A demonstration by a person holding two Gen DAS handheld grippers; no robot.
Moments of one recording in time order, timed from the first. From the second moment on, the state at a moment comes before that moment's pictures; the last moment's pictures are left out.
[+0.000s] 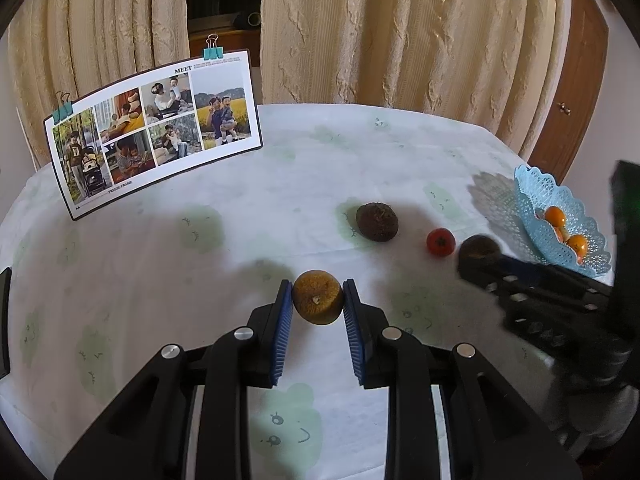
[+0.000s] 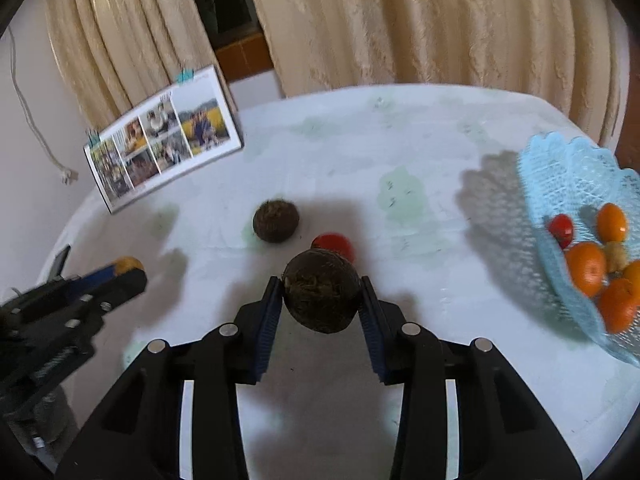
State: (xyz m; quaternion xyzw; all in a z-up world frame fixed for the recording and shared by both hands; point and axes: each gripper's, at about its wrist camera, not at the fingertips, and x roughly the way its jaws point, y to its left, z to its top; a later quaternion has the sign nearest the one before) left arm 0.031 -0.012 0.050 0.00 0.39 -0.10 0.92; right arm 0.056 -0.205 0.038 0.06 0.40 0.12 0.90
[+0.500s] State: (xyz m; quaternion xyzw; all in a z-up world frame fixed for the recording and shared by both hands) left arm 0.030 -0.032 0.048 0.02 0.39 -0.11 0.92; right arm 0.011 -0.319 0.090 0.14 0.33 0.03 0.93
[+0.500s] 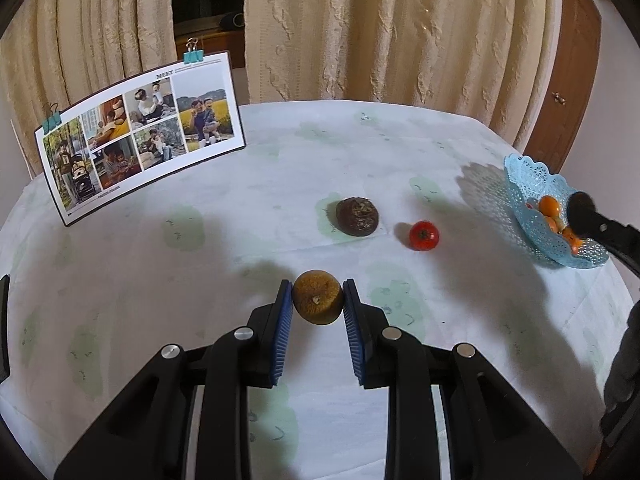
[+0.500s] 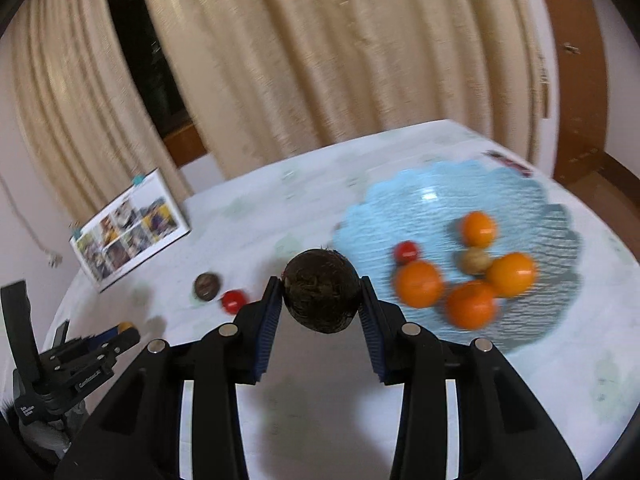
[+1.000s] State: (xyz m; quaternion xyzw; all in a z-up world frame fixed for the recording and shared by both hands) left arm 0.026 -0.073 0.054 0.04 0.39 -0.13 0.91; right arm -0.026 -0.406 0.088 0.15 0.30 -0.07 0.94
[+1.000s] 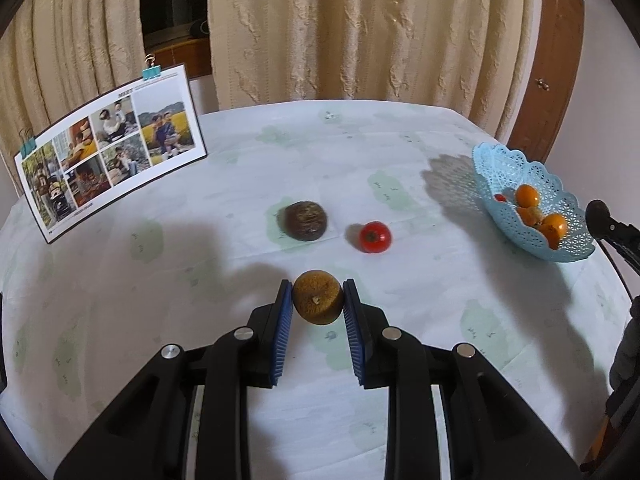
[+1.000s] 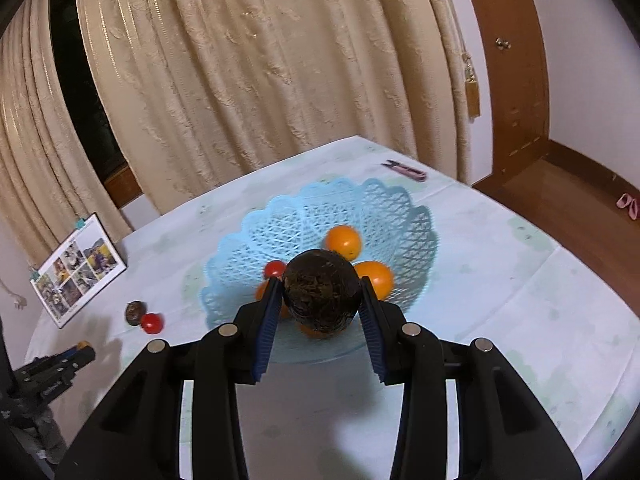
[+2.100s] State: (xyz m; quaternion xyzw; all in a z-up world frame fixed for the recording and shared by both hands) left arm 0.027 -0.240 0.083 0.08 0.37 -0.30 0.88; right arm -0.064 -0.442 0.076 0.20 0.19 -0.19 0.94
